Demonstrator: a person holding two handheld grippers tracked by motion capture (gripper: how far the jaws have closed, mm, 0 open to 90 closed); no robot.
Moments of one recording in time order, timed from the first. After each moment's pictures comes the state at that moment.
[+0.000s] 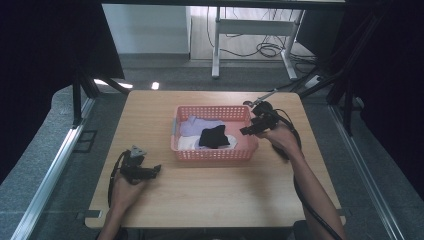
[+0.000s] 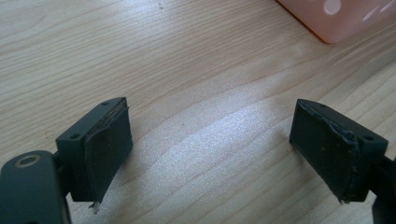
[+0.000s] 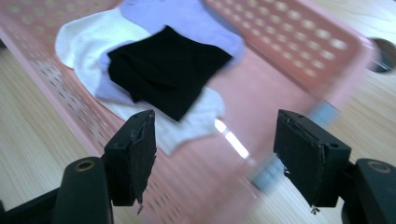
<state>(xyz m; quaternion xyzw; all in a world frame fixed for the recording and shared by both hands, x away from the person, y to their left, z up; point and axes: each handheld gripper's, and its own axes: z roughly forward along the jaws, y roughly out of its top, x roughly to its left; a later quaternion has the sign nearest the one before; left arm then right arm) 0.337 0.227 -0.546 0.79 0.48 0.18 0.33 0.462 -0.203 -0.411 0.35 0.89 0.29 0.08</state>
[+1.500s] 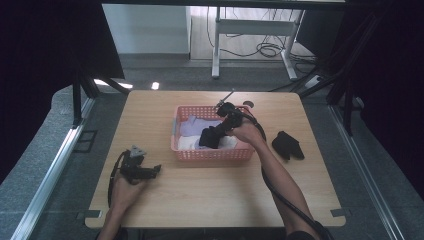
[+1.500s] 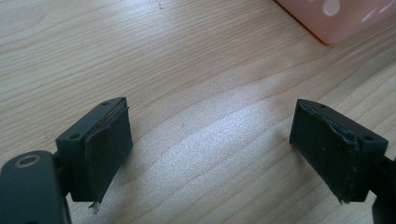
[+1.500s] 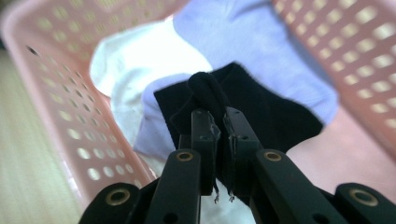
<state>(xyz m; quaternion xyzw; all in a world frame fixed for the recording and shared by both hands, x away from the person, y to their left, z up) 0.338 0.227 -0.546 0.79 0.48 0.18 0.33 0.491 -0.110 -0.437 0.28 0.92 0.27 0.03</state>
